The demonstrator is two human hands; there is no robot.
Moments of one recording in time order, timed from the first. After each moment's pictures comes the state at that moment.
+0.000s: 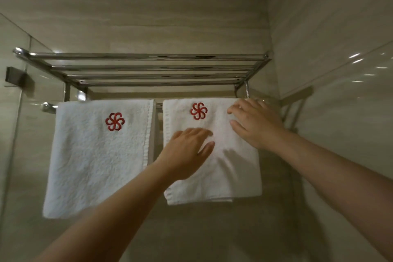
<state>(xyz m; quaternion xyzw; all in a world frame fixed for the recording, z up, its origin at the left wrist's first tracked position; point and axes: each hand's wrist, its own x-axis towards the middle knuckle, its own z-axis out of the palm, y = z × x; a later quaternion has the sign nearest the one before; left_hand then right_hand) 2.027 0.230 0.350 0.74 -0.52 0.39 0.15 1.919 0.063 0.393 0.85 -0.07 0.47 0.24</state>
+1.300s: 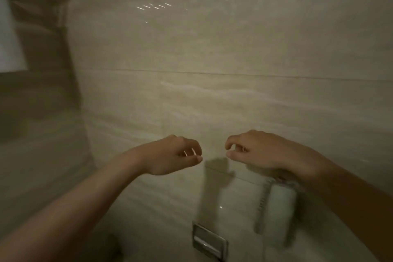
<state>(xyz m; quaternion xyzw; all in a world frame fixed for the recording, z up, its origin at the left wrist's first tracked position) 1.510 0.359 0.155 0.46 -0.88 -0.10 0.08 1.289 0.356 0.158 0.86 -0.51 0.04 -0.01</state>
